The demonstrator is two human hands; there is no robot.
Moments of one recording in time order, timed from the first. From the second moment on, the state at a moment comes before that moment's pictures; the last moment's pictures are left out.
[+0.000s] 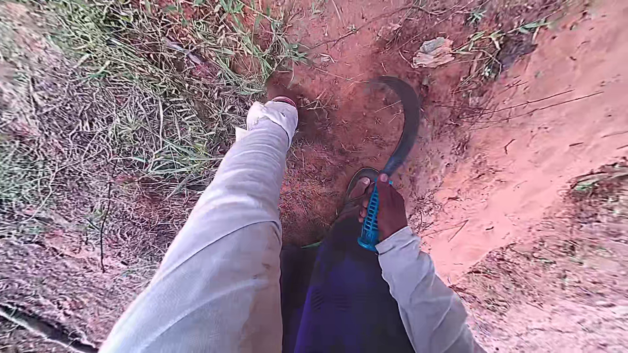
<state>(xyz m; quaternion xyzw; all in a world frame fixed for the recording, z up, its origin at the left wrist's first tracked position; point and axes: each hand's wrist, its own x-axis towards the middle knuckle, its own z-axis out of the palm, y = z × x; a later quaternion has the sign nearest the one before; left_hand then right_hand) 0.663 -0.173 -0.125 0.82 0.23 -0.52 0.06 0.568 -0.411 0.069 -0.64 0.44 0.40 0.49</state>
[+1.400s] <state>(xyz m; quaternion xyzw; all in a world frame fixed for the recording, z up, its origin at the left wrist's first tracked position) 0.644 -0.116 -0.096 0.77 0.37 -0.48 0.21 0.574 -0.355 0.012 -0.70 0.20 0.62 0.31</state>
